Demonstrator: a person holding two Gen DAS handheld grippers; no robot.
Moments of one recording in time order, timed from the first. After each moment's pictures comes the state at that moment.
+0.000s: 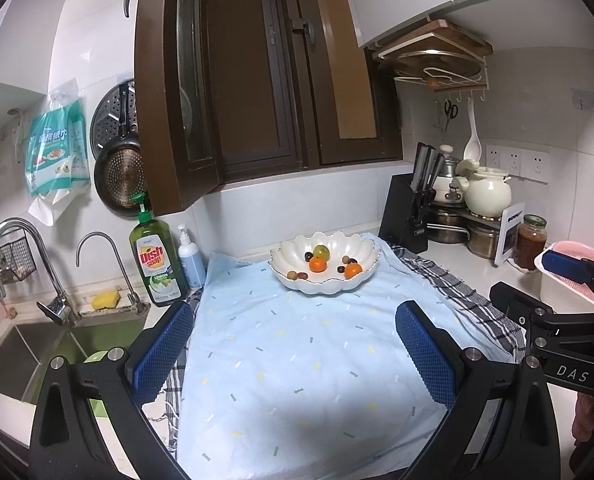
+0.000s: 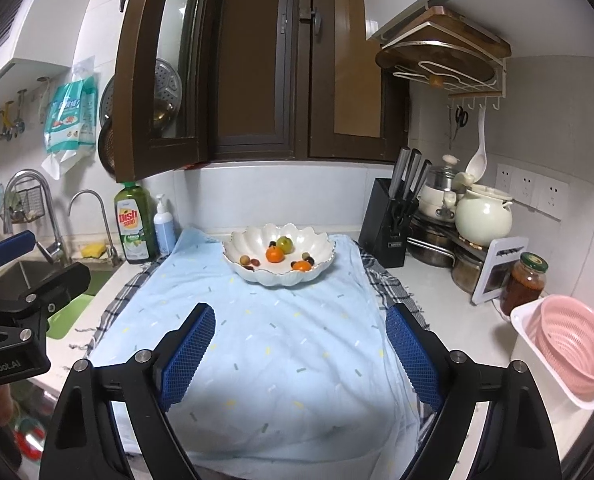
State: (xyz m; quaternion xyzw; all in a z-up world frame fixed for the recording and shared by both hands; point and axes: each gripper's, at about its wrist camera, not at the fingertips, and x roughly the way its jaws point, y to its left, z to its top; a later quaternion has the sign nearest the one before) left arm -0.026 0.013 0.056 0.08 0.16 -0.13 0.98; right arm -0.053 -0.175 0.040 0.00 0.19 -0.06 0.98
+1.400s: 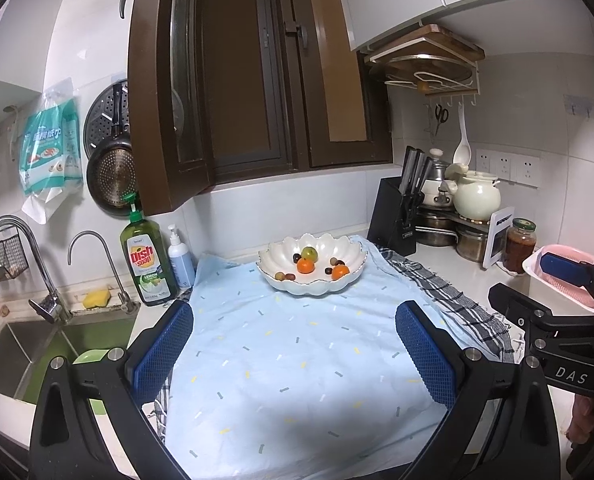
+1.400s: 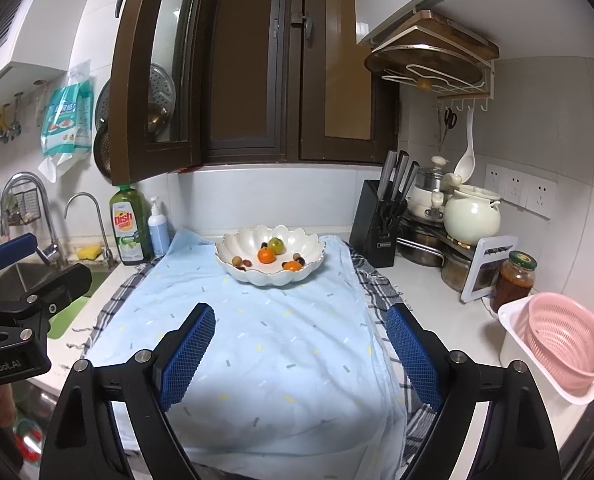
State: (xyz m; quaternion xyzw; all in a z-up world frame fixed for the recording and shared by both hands) left arm -0.035 0.005 0.057 0.07 0.16 -0.14 0.97; right arm -0.067 -0.185 0.042 -0.01 0.18 -0.07 0.98
